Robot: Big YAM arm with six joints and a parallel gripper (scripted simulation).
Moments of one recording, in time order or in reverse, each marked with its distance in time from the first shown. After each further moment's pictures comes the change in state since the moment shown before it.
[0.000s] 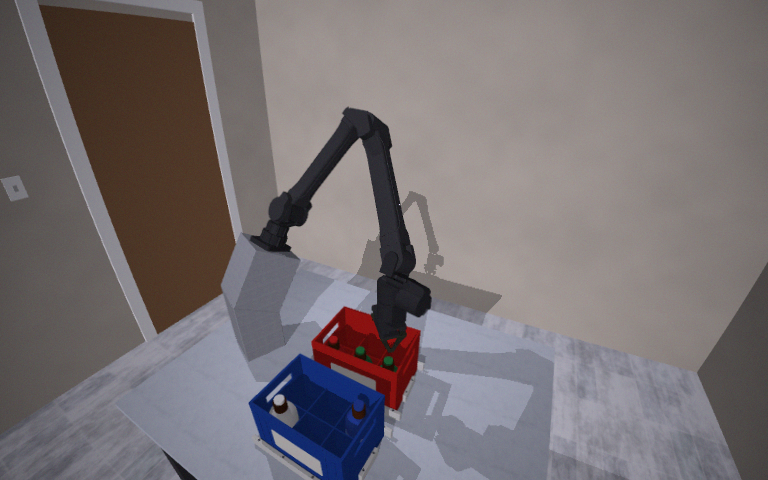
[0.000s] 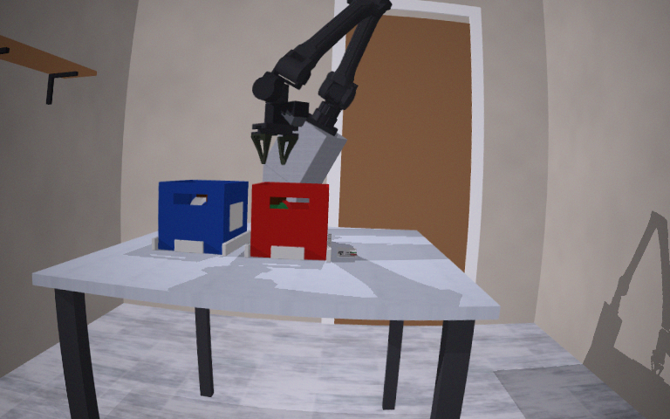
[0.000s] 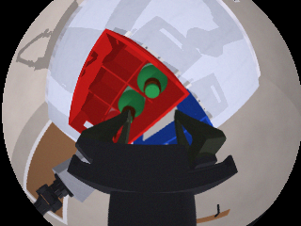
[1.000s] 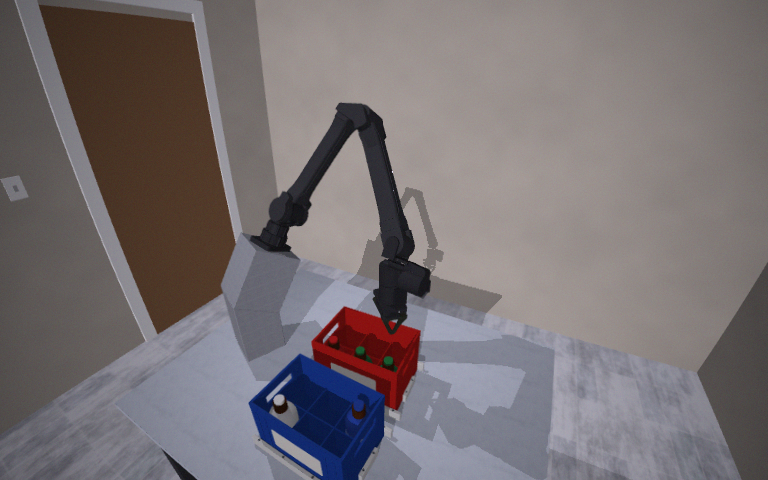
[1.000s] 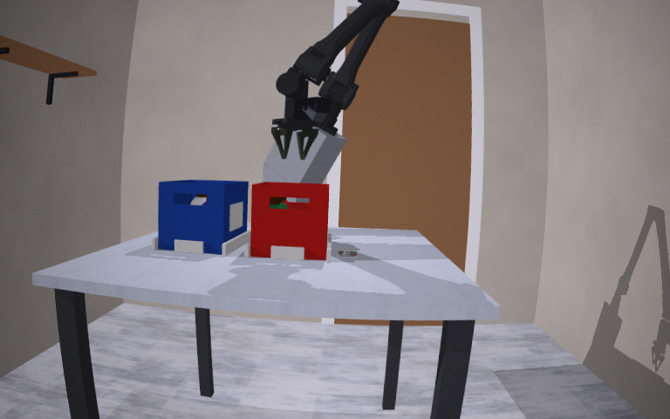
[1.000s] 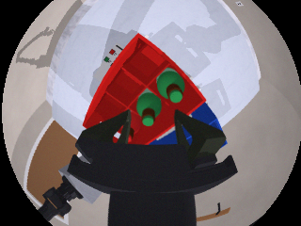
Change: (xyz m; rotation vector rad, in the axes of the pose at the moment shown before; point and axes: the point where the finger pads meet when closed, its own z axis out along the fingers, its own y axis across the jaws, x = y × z) arm -0.017 0.049 -0.015 -0.003 0.004 -0.013
